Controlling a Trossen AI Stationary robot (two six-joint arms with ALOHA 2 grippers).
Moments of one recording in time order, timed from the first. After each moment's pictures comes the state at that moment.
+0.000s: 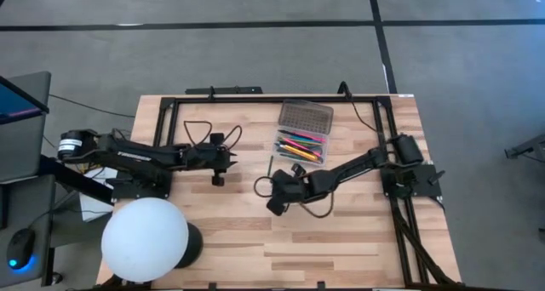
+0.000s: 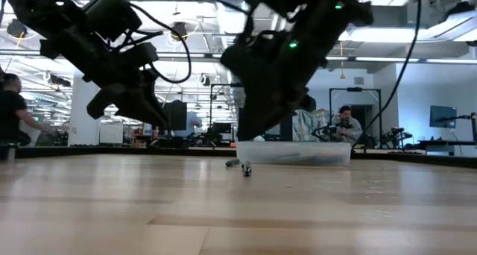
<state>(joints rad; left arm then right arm) 0.11 1.17 0.36 0.16 -0.23 0.39 0.24 1.96 1.23 -0.30 0.42 0.65</state>
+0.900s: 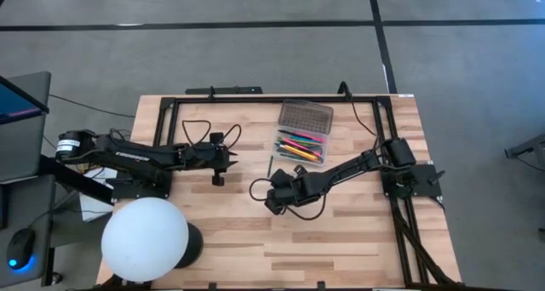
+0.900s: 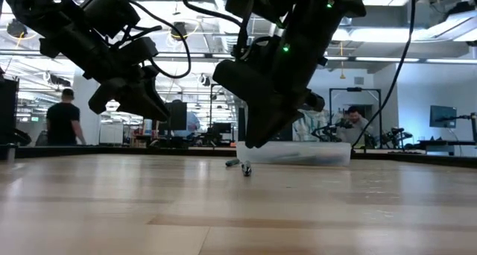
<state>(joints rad) 0.11 1.14 0.36 0.19 -0.22 0.38 0.25 2.03 1.37 -0.54 0.45 0.81</state>
